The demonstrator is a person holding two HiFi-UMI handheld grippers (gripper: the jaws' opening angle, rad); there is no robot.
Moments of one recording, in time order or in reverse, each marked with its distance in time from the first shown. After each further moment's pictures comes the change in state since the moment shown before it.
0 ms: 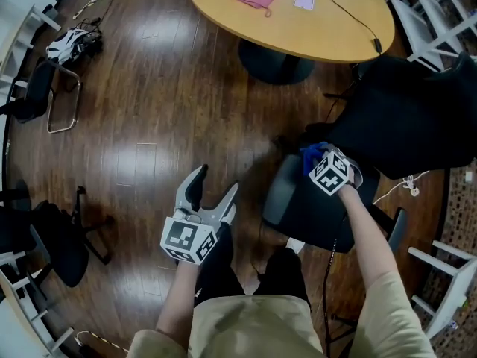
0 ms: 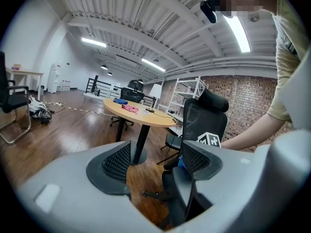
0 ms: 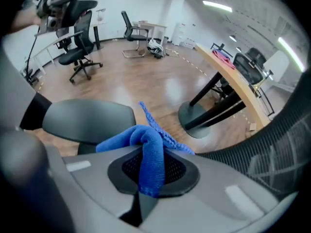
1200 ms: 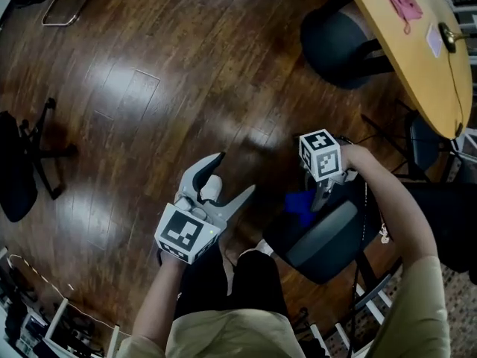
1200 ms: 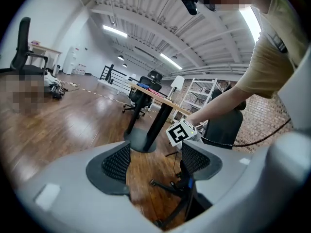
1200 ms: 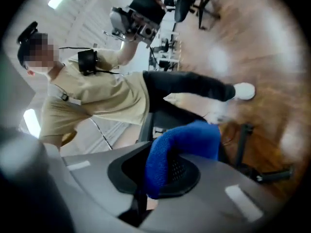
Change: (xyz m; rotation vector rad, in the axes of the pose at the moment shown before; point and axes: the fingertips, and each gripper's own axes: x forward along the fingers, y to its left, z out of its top) left arm 0.015 0.148 -0.134 -0.187 0.029 0.064; right arm 0.022 0.157 0.076 -0.608 0.792 1.765
